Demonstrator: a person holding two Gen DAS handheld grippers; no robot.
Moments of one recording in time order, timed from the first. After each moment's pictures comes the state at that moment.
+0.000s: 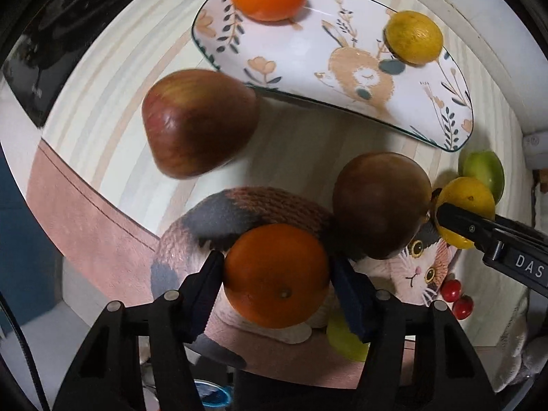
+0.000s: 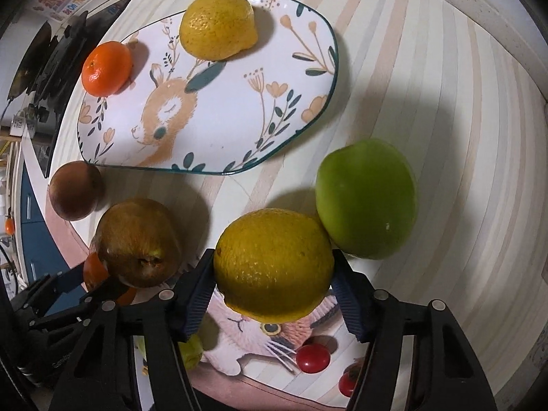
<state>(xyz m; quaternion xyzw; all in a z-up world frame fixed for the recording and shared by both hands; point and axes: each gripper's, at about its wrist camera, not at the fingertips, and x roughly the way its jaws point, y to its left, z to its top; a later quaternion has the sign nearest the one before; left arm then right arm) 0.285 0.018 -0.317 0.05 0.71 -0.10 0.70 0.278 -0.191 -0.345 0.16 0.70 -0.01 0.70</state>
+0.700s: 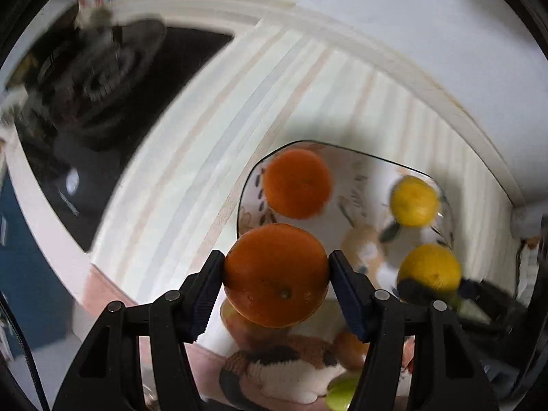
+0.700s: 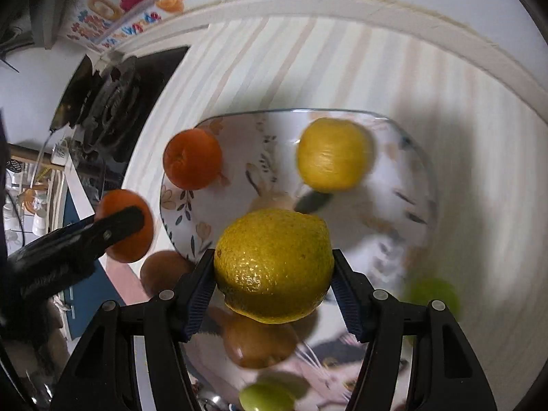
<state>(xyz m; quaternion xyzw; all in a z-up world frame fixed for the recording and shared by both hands) 0.425 0.029 -0.250 0.03 0.67 -0.10 0.74 0.371 -0.145 -0.302 0.21 0.64 0.05 0.74</state>
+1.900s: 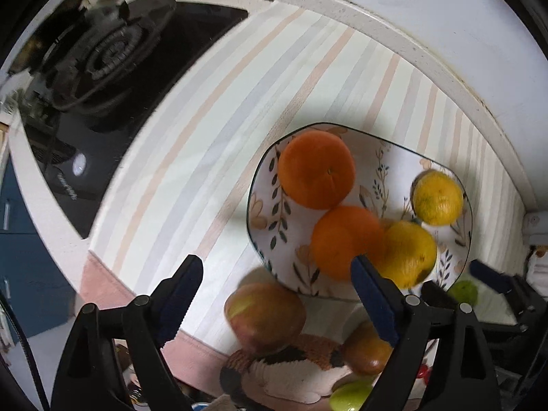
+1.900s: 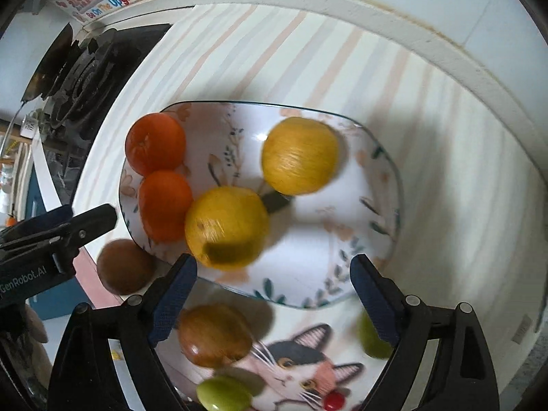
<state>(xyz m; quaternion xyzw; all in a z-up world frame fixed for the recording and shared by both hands) 0.416 0.027 -0.259 0.04 0.67 -0.07 0.74 0.369 -0.153 -0.292 0.11 0.66 0.00 0.74</state>
